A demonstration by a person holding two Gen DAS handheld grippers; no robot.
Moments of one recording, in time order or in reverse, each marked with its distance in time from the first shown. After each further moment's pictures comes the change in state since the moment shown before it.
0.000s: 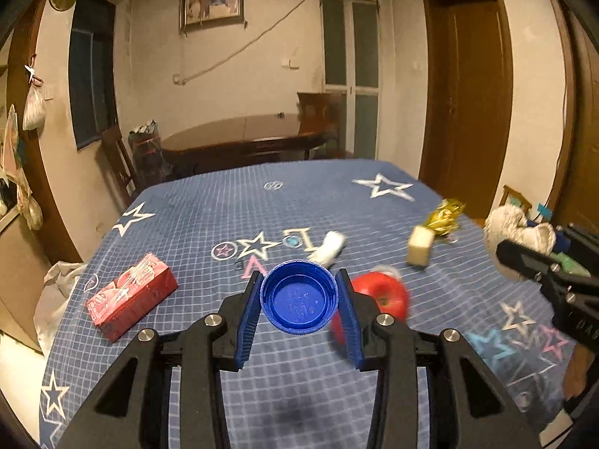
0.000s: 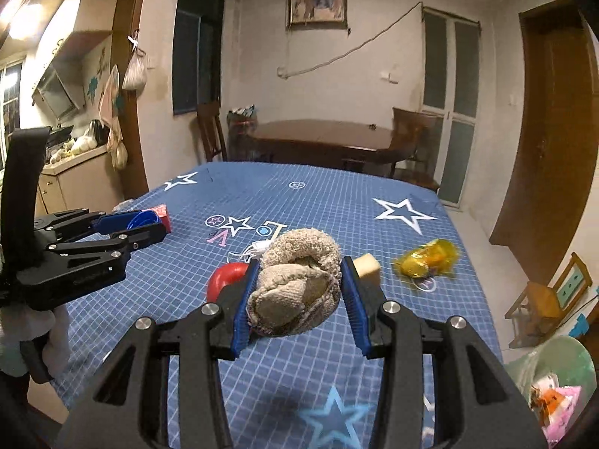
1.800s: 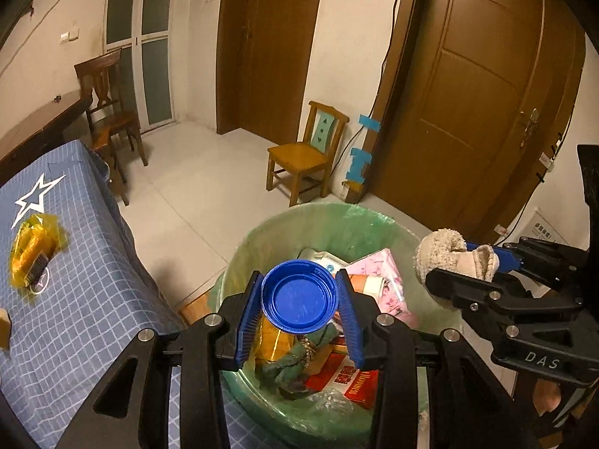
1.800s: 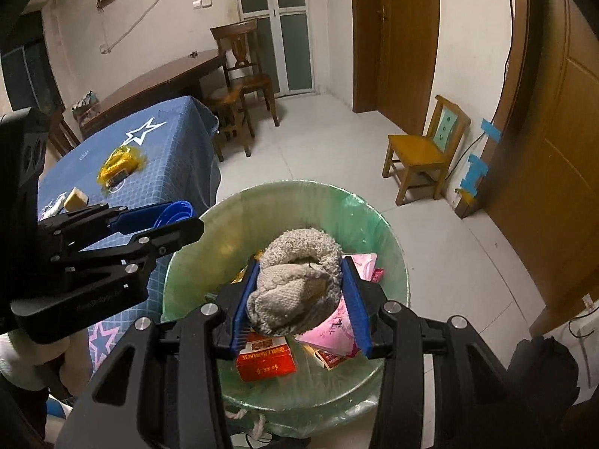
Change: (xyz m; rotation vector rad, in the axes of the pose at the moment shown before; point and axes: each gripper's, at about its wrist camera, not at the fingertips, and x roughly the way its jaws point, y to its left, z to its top) left arm 0.138 -0.522 0.017 0.309 0.277 -0.643; right arm -0.110 -0.325 -0.131 0.431 0.349 -0.383
